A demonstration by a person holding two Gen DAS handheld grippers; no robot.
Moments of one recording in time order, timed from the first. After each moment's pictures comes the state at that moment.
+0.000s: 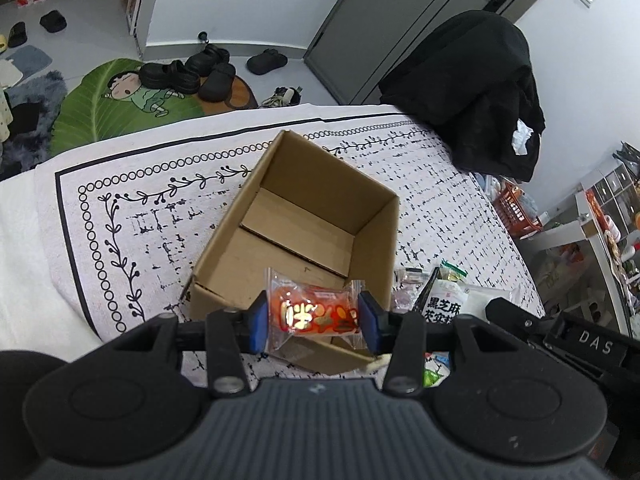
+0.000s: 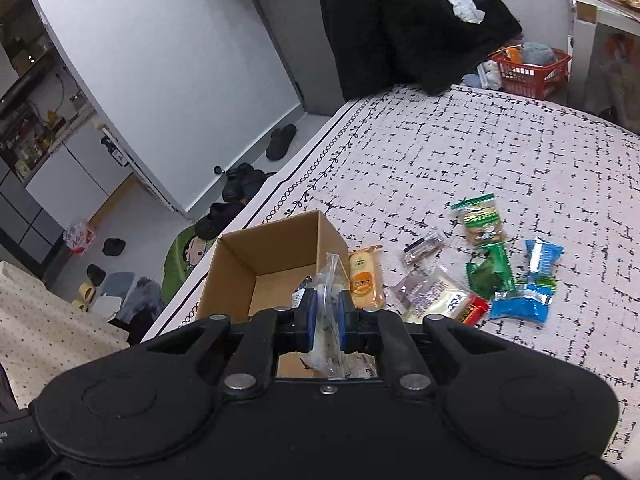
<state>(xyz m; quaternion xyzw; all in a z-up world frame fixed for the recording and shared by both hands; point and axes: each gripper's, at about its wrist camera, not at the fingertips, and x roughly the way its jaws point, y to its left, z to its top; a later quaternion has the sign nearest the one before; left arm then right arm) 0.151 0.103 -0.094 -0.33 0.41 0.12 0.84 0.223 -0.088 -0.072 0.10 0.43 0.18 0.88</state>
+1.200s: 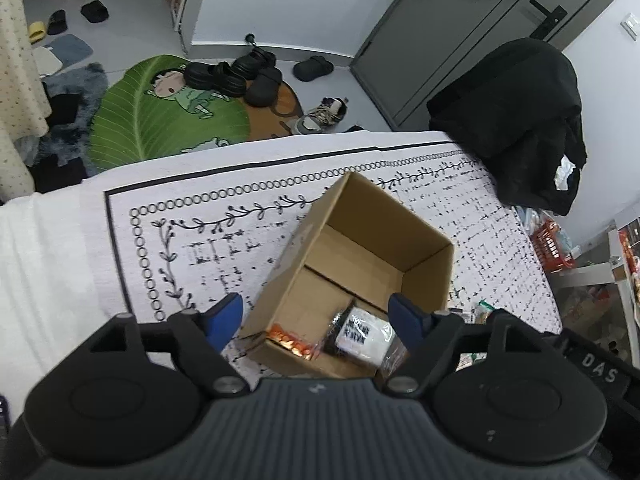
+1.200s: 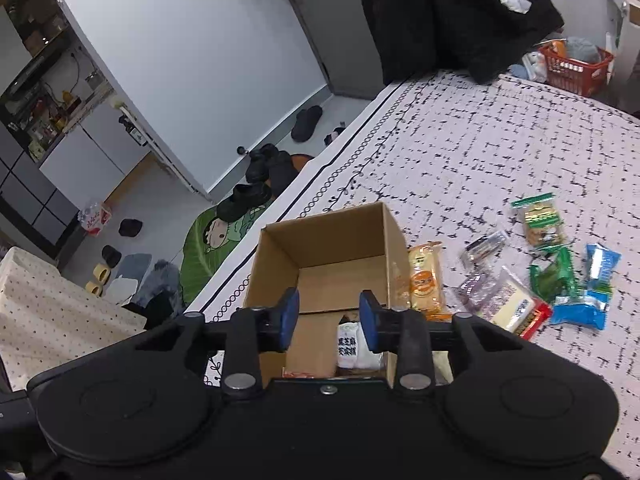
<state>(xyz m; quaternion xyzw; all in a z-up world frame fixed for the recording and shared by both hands) 0.150 0.155 -0.085 -0.34 0.41 0.18 0.82 0.235 -0.036 -0.068 0.10 0.45 0.21 0.86</state>
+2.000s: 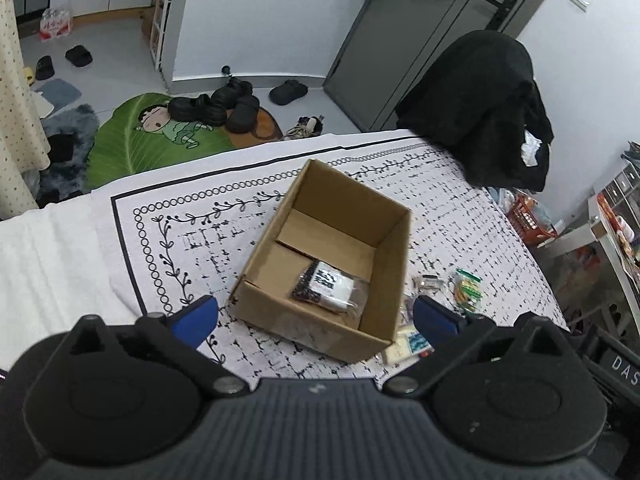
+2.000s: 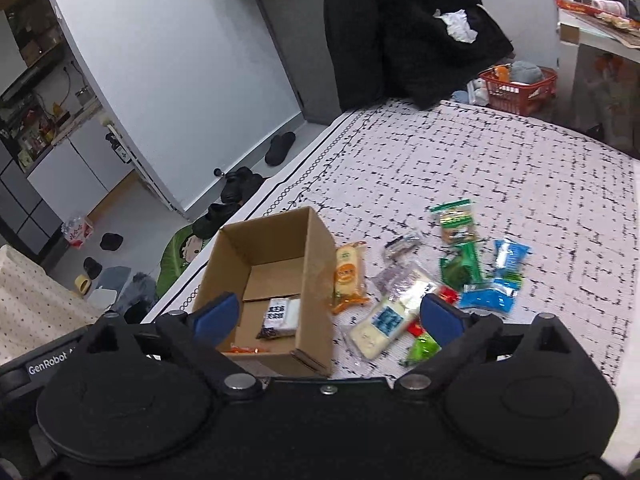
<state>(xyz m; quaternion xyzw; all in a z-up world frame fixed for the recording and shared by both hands) 0.102 0.089 -0.055 -0.28 0.38 0.16 0.86 0.183 -0.121 -0.055 0.08 0.41 0.18 0.89</state>
